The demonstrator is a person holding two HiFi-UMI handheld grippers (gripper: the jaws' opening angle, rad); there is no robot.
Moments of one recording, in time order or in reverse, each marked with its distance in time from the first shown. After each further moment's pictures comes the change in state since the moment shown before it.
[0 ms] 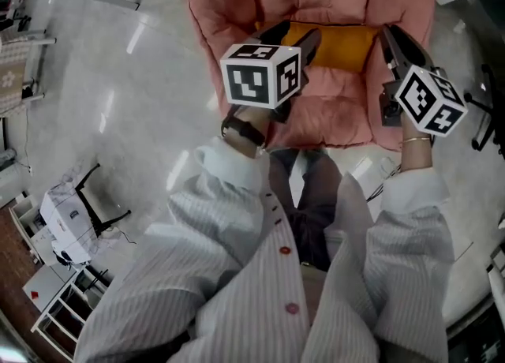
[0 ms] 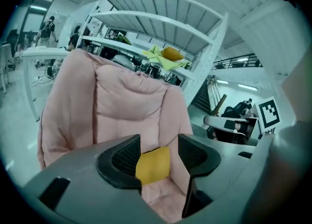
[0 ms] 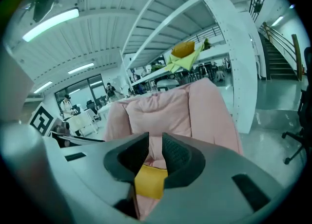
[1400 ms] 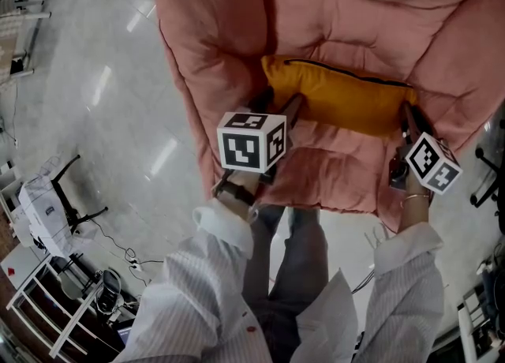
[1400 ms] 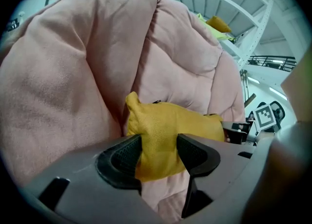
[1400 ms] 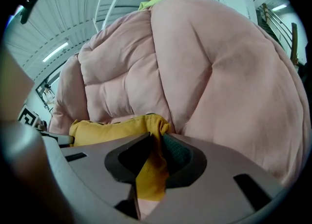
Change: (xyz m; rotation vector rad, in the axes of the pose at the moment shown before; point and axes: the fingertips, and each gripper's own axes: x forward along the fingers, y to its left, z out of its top) left arm 0.089 0.147 -0.176 -0.235 0.213 0.212; right arm 0.120 -0.135 -0.213 0.110 0.353 -0.123
